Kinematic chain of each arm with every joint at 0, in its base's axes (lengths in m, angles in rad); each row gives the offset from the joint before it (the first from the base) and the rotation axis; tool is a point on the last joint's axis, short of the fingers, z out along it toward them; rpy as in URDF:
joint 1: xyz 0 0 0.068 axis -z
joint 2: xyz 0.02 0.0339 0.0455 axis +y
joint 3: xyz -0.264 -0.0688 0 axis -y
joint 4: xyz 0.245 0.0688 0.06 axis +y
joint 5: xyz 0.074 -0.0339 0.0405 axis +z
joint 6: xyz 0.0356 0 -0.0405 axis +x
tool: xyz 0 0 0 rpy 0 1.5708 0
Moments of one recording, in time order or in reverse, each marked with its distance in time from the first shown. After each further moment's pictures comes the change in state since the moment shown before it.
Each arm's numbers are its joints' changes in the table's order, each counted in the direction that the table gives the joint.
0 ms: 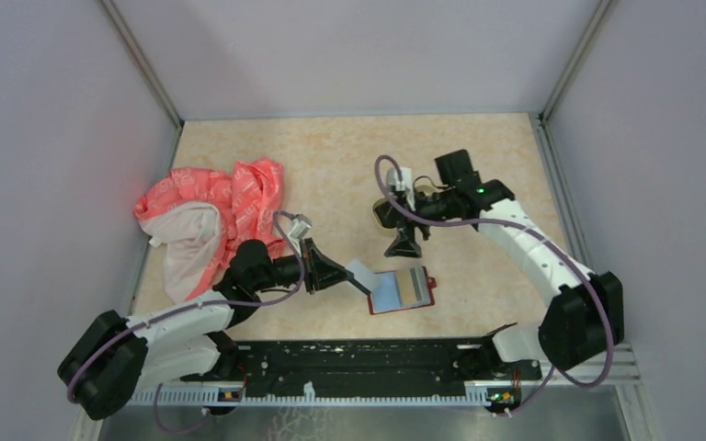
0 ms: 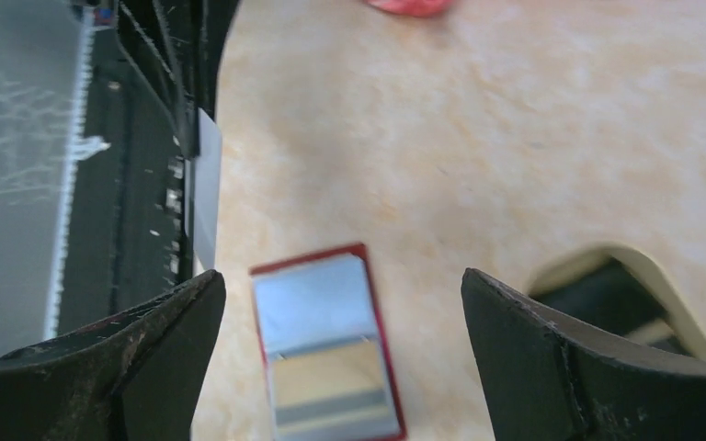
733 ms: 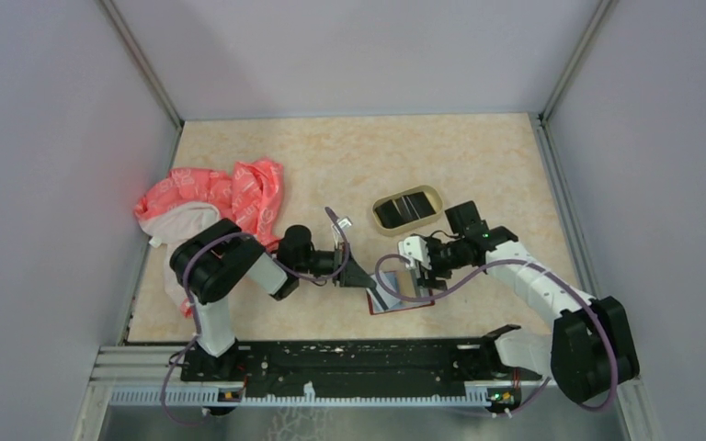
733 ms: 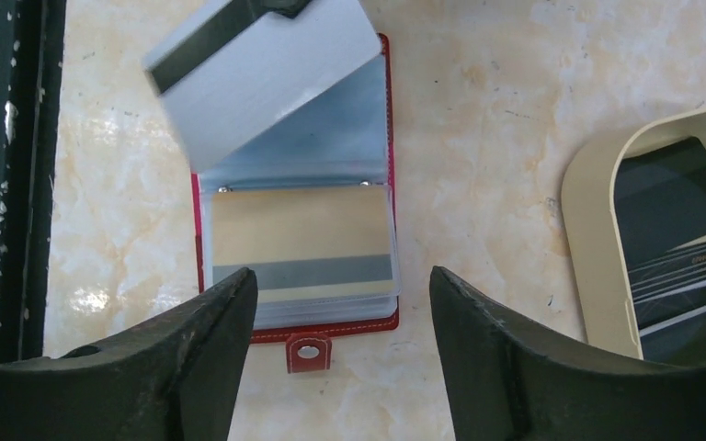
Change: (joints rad) left arm -0.021 0.838 0.177 -0.484 -0.291 -0.292; right arm 0.097 -0.228 -0.444 -0.063 -0.263 -0.538
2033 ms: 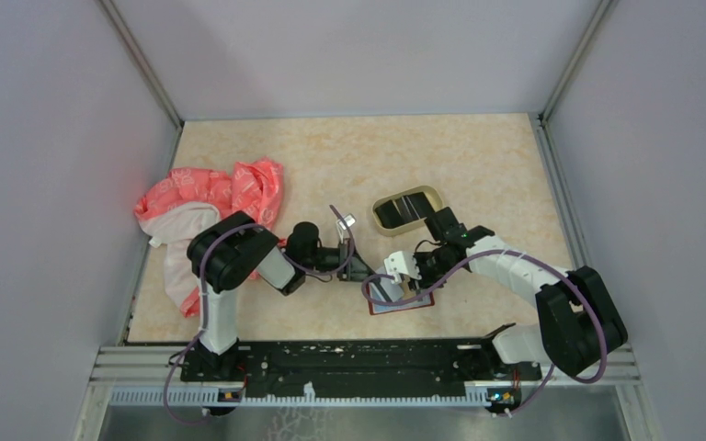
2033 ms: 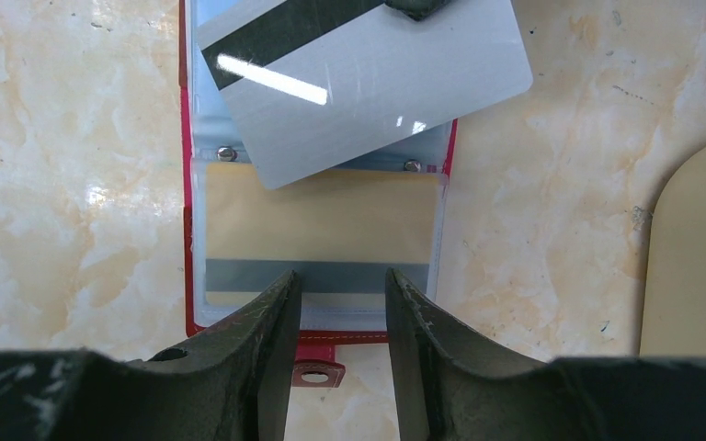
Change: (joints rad) left arm -0.010 0.161 0.090 -0.024 0.018 -0.091; right arm -0.111 0.159 -0.004 -0.026 -0.199 -0.077
